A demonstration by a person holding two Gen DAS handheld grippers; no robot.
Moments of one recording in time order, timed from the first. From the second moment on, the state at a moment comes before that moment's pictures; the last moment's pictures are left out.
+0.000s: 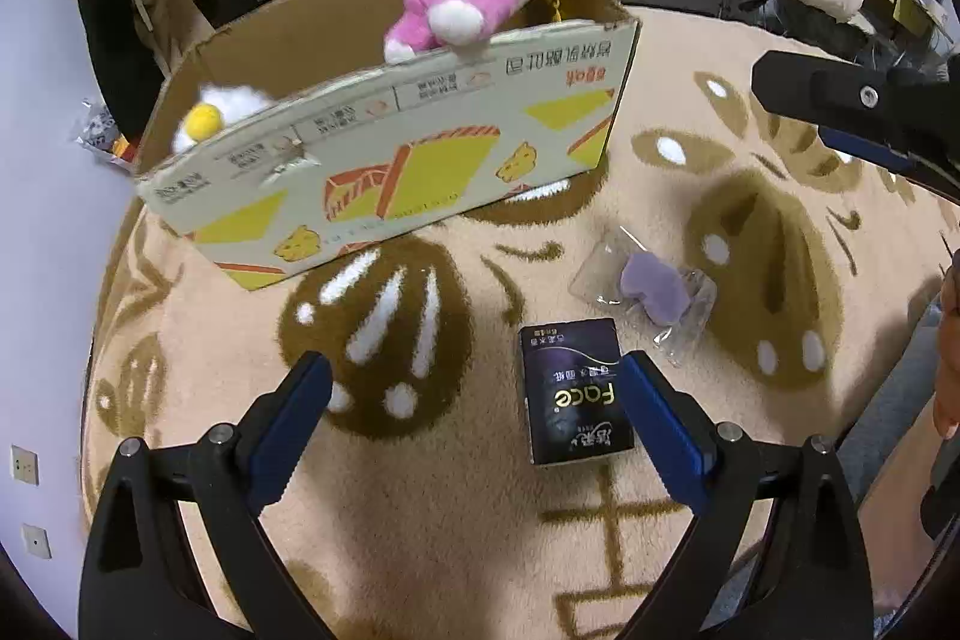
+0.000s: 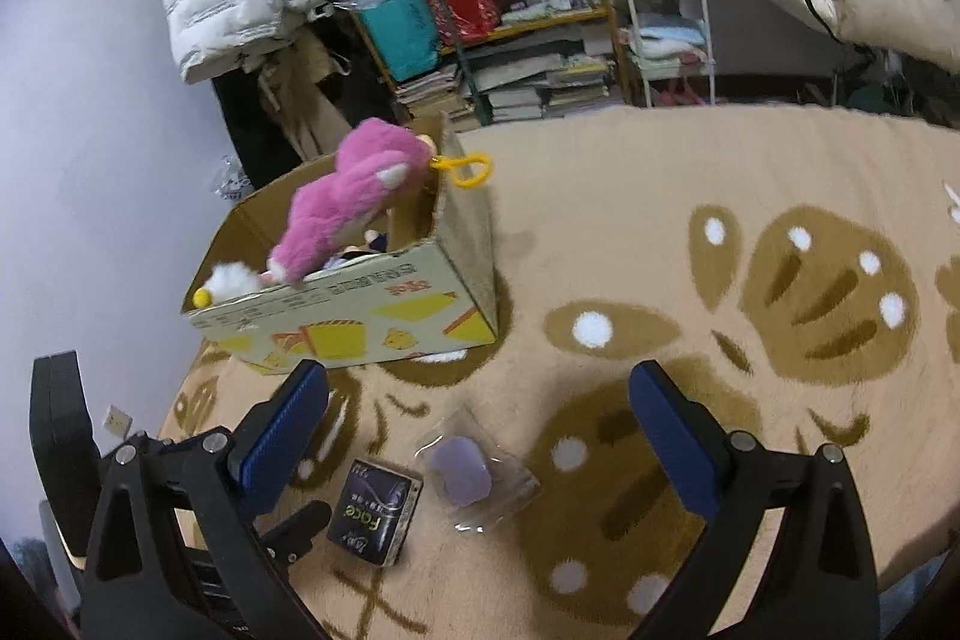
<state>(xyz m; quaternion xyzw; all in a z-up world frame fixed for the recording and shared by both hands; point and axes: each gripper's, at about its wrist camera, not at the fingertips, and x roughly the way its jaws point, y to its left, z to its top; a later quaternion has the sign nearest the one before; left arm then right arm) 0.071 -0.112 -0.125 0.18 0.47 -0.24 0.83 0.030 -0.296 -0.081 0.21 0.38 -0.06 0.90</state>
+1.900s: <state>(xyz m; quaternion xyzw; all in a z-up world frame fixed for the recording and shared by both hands) 0.095 -0.130 -0.185 0.19 0.55 -0.22 0.78 0.079 -0.262 -0.177 0.19 0.55 -0.02 0.82</state>
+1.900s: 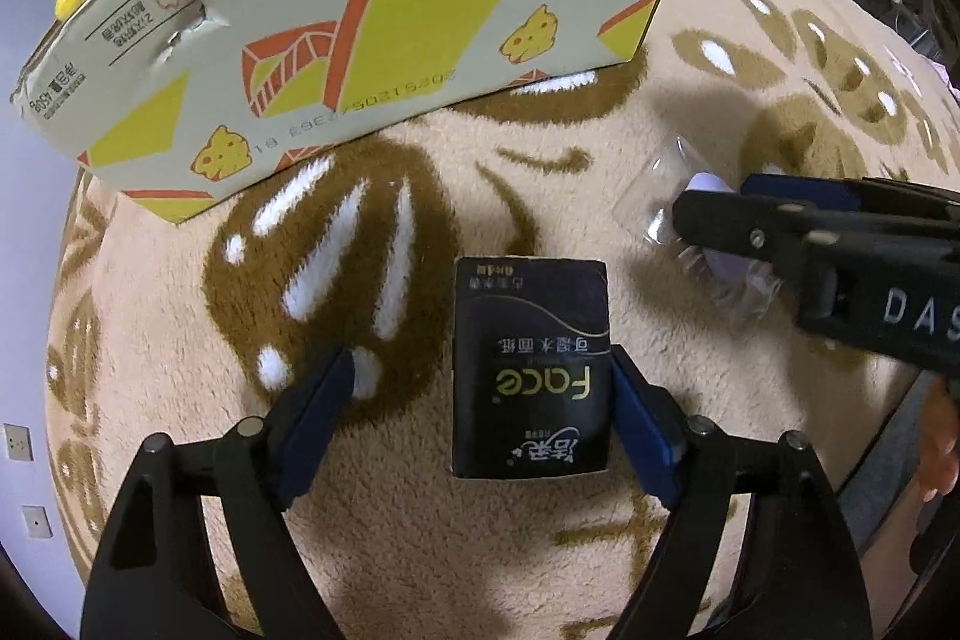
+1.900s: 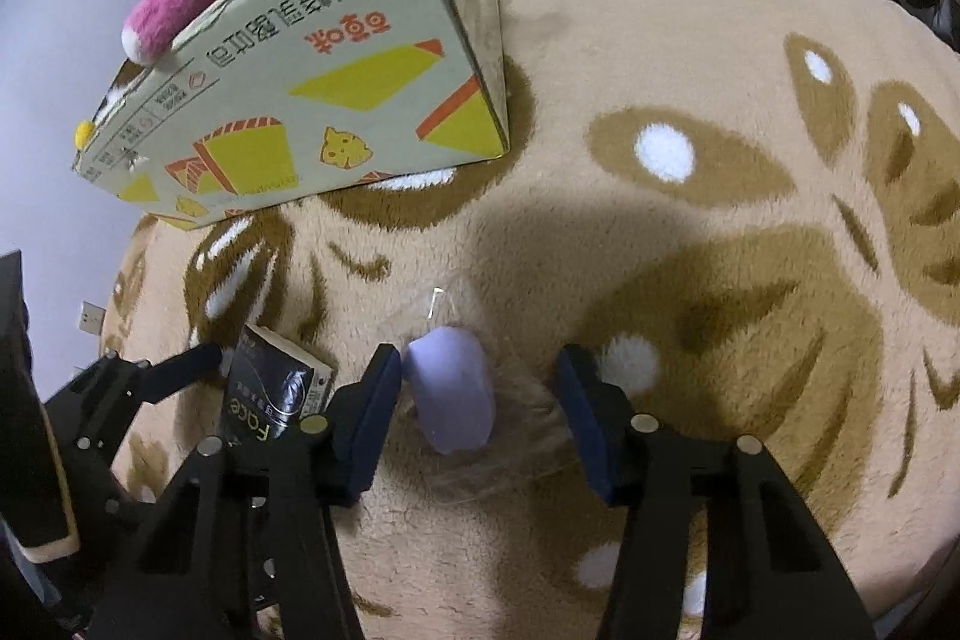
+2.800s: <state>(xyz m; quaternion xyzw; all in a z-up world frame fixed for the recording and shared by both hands) 0.080 -0.093 -0.136 0.13 0.50 -0.20 0.83 0.064 -0.269 -0.135 0.23 0.47 -0.01 0.85</state>
